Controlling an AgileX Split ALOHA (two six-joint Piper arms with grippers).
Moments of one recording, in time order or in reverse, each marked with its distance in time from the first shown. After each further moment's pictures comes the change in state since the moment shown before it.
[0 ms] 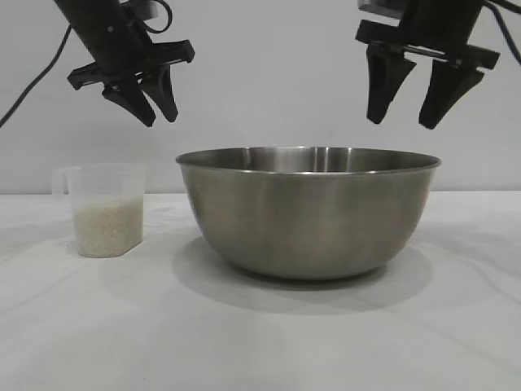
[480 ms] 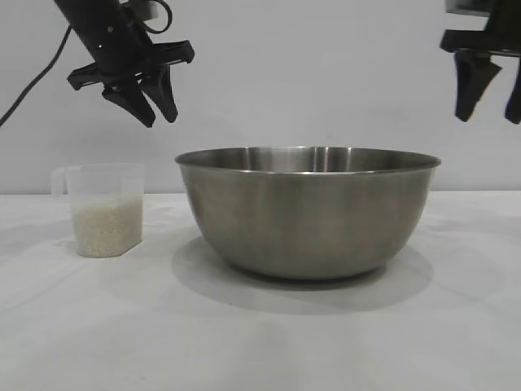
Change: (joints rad) left arm 0.000 0.000 0.000 0.000 0.002 0.000; right arm -0.208 -0.011 0.000 -0.018 -0.029 0.020
